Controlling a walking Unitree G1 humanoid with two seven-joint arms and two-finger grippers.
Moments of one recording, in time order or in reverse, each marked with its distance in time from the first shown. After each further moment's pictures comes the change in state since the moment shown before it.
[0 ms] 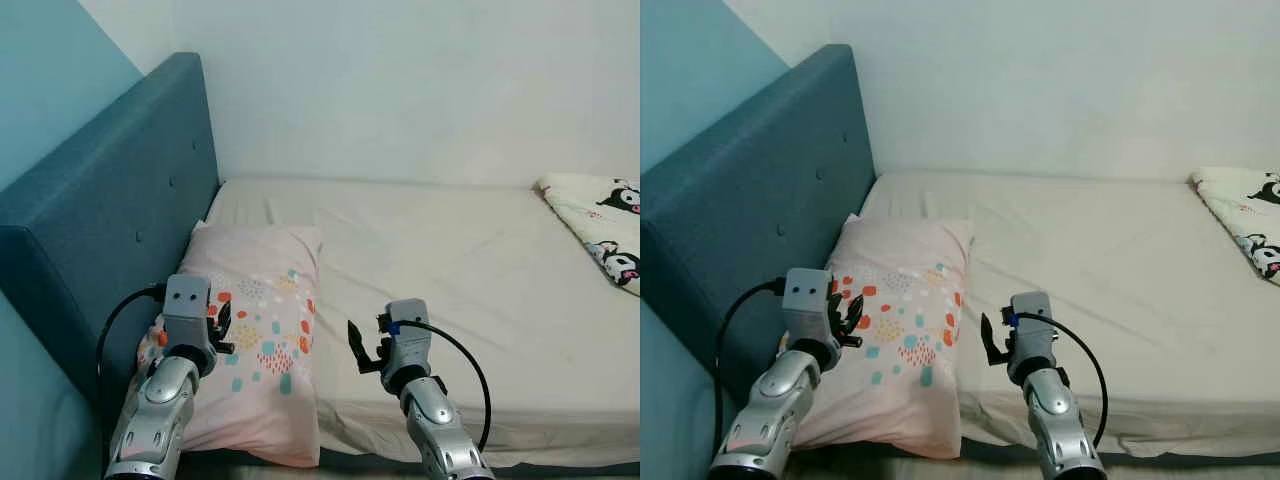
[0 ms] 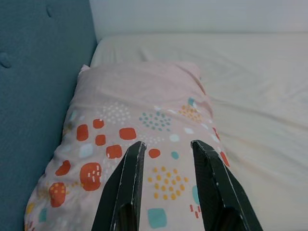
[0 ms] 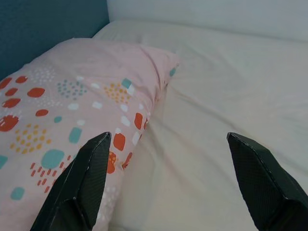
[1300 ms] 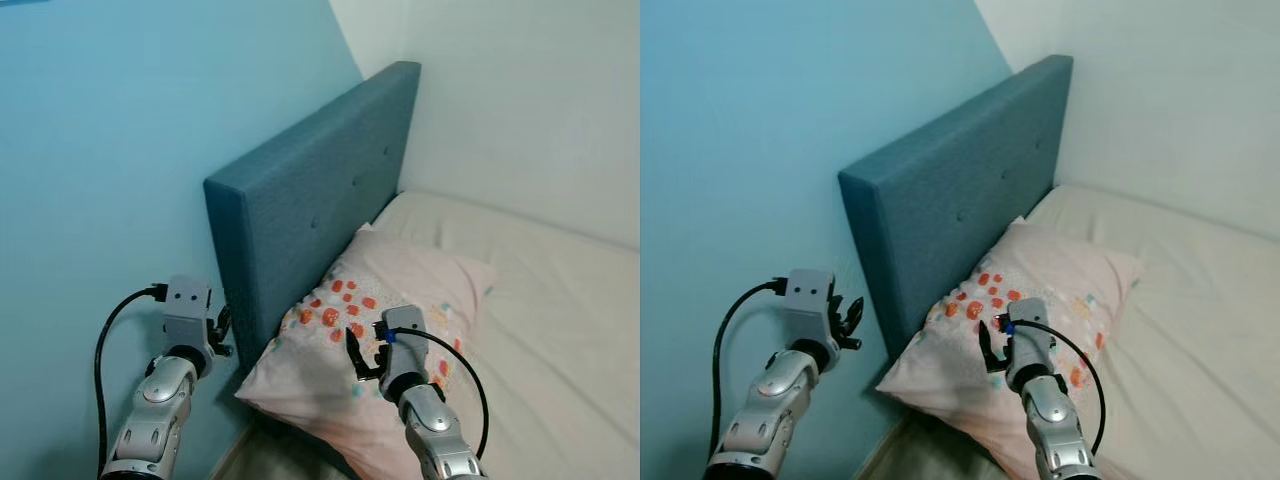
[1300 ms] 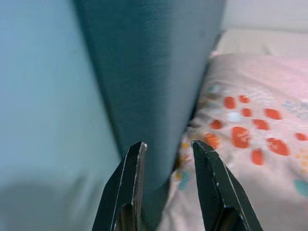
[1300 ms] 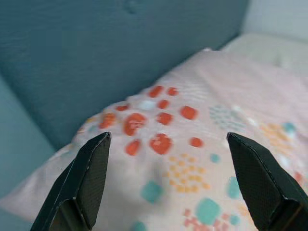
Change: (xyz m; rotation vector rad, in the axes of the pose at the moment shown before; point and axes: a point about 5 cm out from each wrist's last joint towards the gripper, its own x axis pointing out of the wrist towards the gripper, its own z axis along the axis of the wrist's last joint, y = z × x) left arm 0.001 -0.001 -0.002 0.024 0.021 -0.043; right arm -0.005 0.000 -0.007 0.013 0.015 -0.018
